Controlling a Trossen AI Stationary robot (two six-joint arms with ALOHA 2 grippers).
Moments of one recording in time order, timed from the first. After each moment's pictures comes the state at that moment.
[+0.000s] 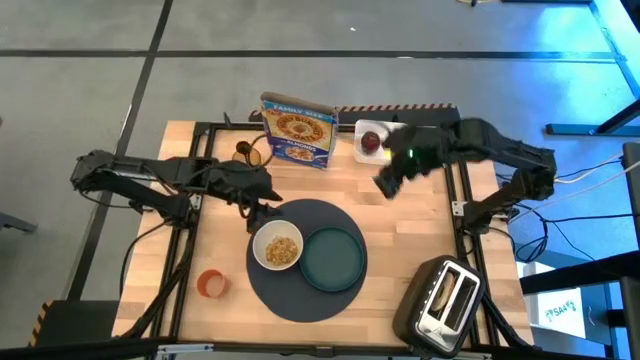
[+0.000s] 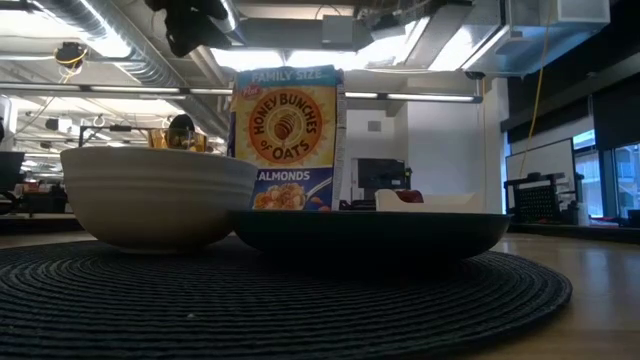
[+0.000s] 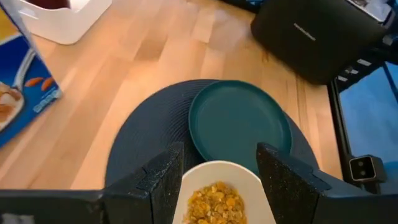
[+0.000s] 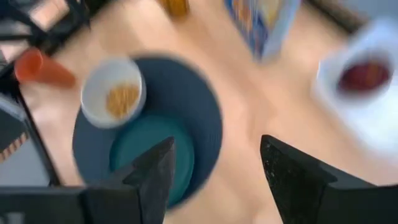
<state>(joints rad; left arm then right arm) -0.05 1.09 1.00 -0.56 -0.03 -0.36 -0.03 1.49 1.89 -1.38 0.09 0.67</state>
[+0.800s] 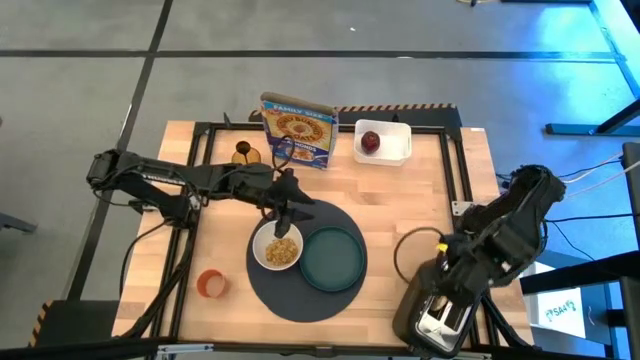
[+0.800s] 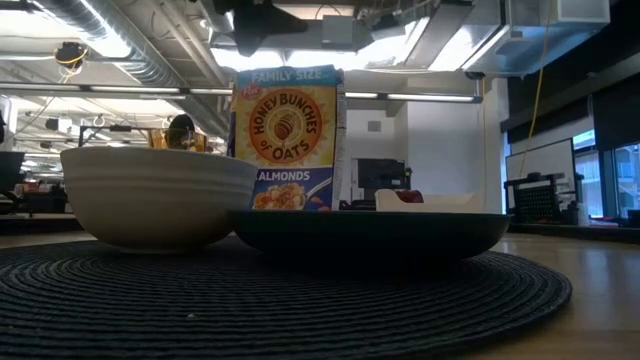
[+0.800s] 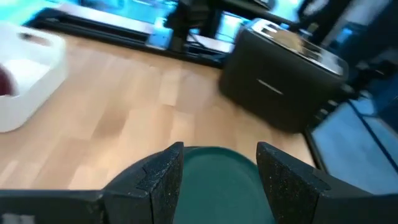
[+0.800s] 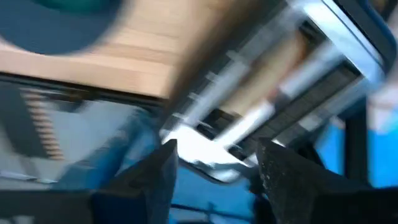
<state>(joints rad) -0.03 1.30 1.00 -0.12 0.03 -0.27 0.79 1.51 1.77 -1.57 -0.18 2.24</state>
